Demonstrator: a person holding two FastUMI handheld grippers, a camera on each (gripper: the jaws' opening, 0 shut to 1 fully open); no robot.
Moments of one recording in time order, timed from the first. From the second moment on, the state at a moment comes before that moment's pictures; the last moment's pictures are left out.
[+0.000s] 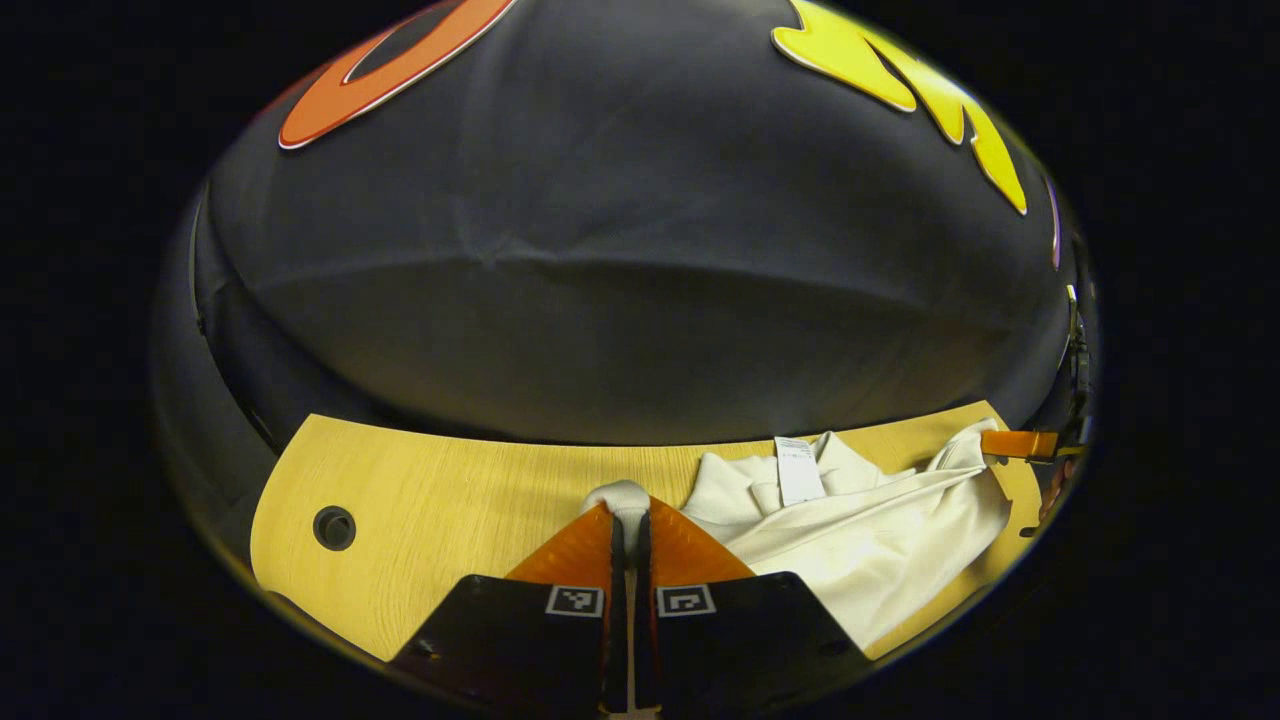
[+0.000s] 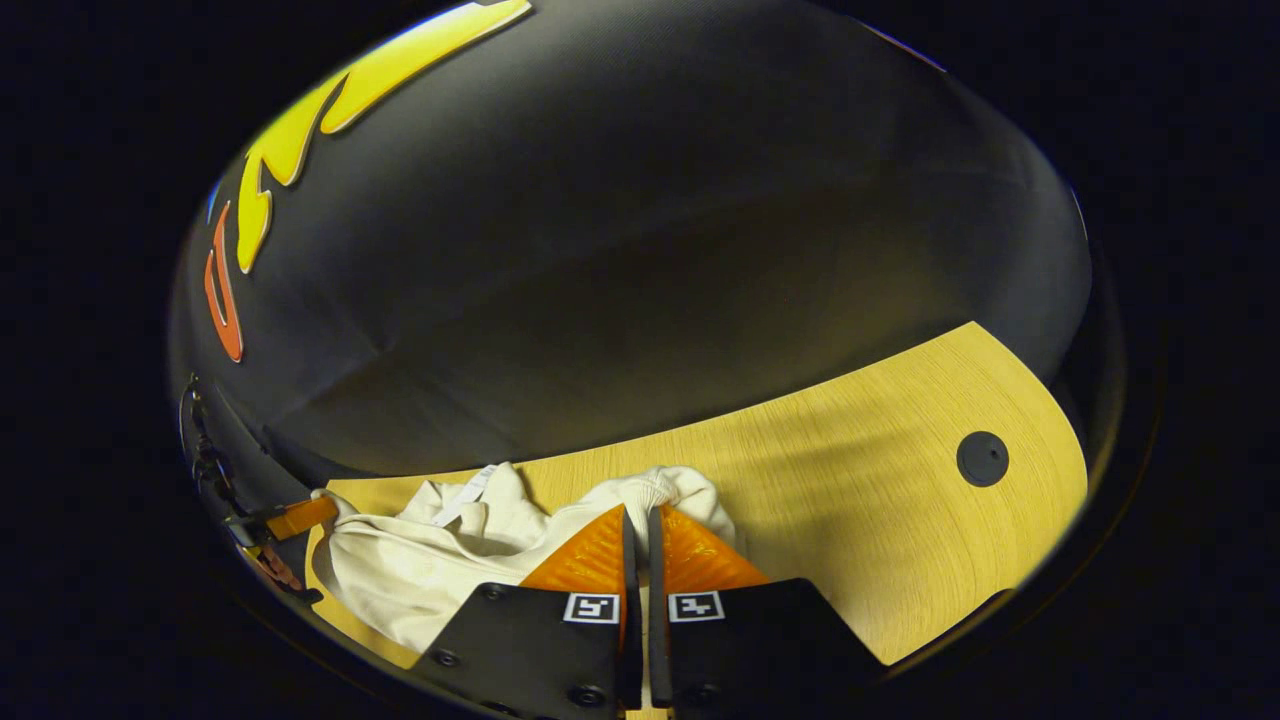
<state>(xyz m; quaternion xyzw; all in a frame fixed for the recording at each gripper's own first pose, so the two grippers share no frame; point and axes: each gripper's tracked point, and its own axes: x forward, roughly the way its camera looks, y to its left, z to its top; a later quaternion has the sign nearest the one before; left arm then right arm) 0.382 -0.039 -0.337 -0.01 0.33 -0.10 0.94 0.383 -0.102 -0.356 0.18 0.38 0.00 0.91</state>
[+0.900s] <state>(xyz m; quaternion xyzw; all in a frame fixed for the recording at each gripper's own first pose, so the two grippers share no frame) 0.330 0.008 -0.202 -0.03 0.21 -0.03 0.98 0.317 -0.109 -0.234 0.07 0.26 -0.03 0.96</state>
